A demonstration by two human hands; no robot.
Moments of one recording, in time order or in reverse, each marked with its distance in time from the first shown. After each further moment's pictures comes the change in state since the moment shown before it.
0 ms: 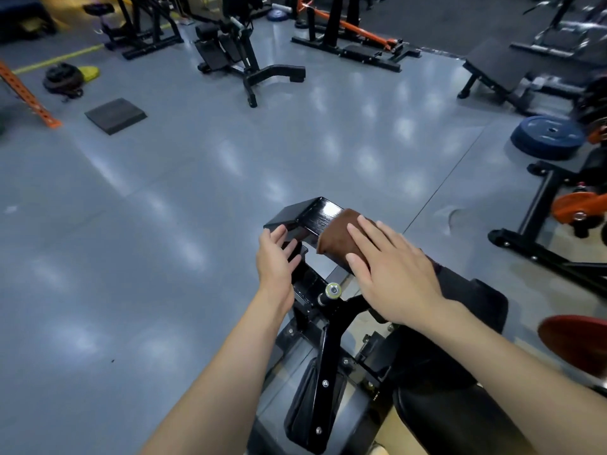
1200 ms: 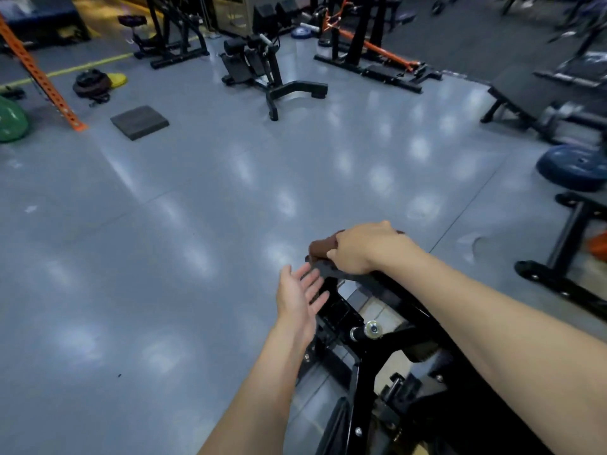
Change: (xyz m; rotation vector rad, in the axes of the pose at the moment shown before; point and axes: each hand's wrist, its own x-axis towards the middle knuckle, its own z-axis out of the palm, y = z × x) left_hand 0.055 0.022 -0.047 -0.225 0.004 -0.251; right_hand 0.187 -0.110 -0.010 -0.283 -0.552 -0.079
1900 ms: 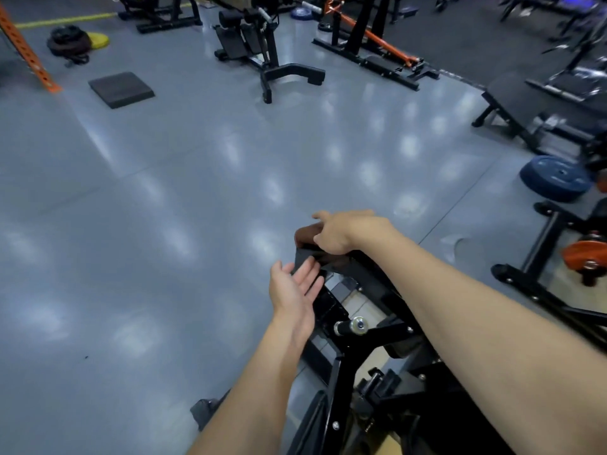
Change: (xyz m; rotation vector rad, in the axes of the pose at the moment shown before) left_hand 0.022 -0.017 0.002 -0.286 0.026 0.023; right_hand 0.046 -0.013 -0.002 0.144 -0.114 0.105
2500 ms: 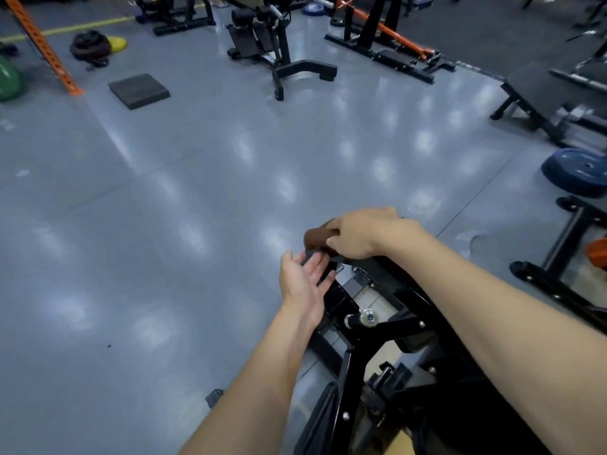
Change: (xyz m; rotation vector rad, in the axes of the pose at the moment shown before) left_hand -0.009 0.003 0.003 0.054 -0.038 -0.029; right_hand -0.039 0.013 0.006 -0.079 0.099 -0.159
